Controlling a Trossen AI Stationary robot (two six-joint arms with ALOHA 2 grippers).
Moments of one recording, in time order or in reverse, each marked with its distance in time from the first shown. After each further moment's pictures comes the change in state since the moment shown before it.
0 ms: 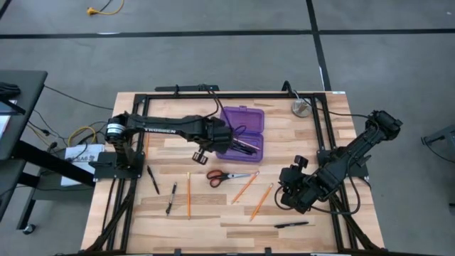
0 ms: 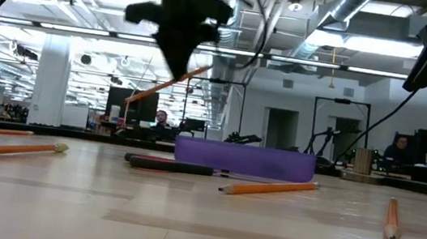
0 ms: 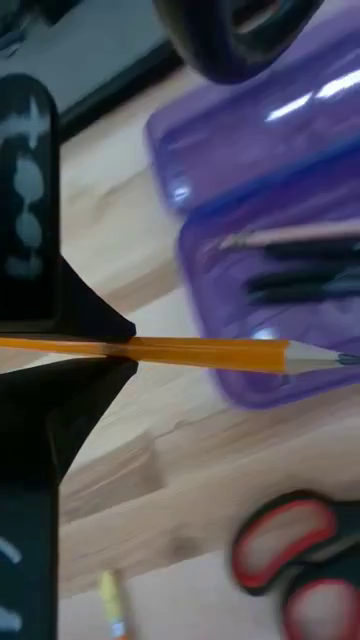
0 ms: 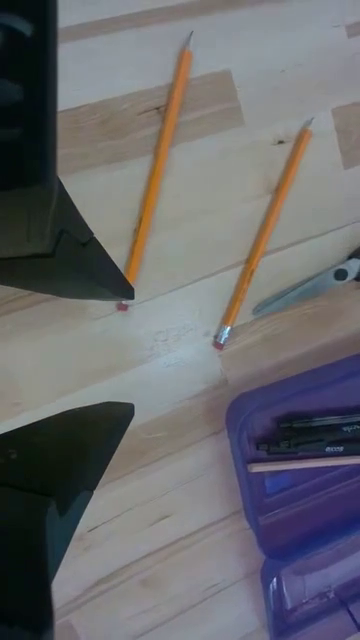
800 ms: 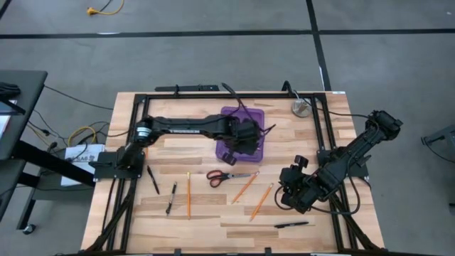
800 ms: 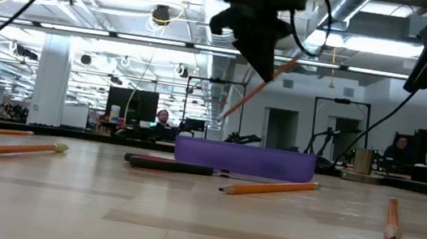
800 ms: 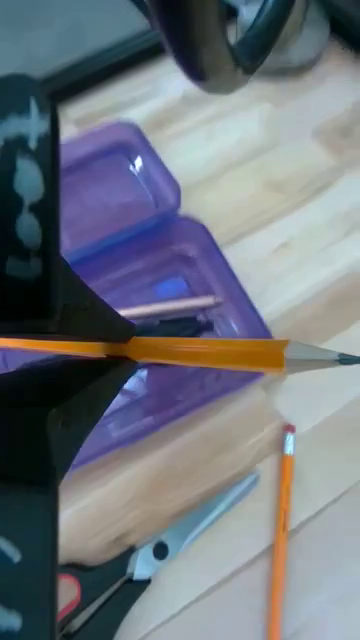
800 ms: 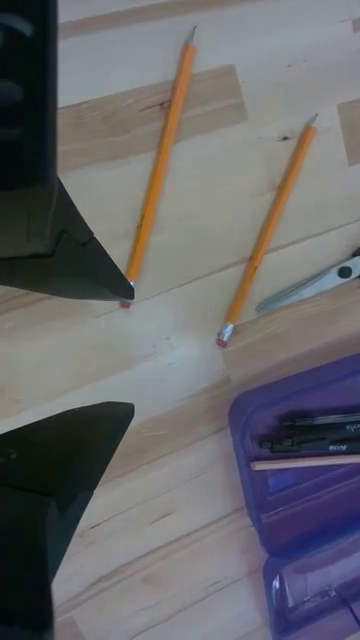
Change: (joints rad) left arm 0.006 0.313 0.426 0.163 0.153 0.165; right arm 0.000 0.000 0.000 -0.008 -0.003 0.000
